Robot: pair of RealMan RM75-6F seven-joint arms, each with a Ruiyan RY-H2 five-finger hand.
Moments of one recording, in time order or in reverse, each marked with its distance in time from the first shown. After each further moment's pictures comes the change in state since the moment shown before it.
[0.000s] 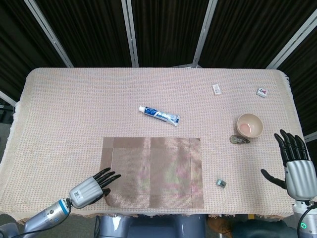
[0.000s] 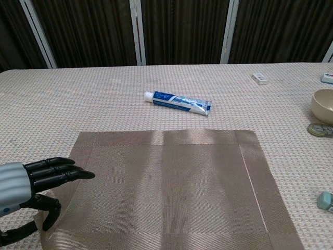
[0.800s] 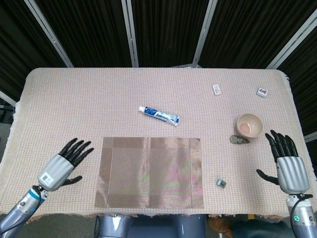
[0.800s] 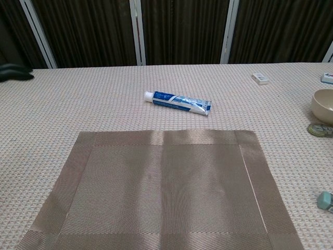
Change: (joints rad) left arm 0.077 0.197 -0.155 -0.173 -0.173 0.211 -0.018; right arm 0.046 -0.007 0.005 0.012 0.072 -0.152 -0.035
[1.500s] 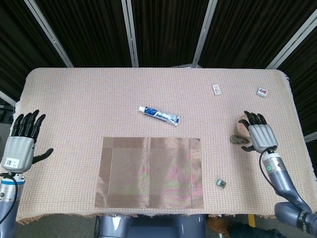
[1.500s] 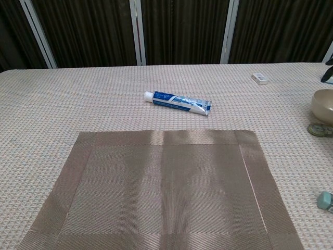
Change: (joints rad) left arm 0.101 0.049 -0.235 -0.138 -0.310 0.031 0.145; right arm 0.364 -0.147 0.119 0.322 0.340 -0.580 -0.126
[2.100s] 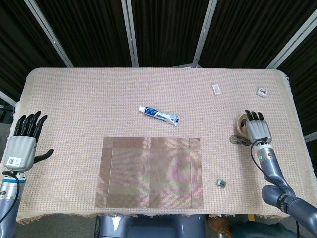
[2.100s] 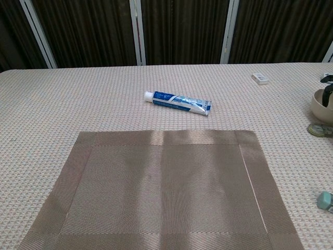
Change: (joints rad) left arm 0.008 -0.010 -0.023 0.020 -0.016 -0.063 0.003; right arm 0.098 -0.218 -0.023 0.381 0.088 -0.122 -0.037
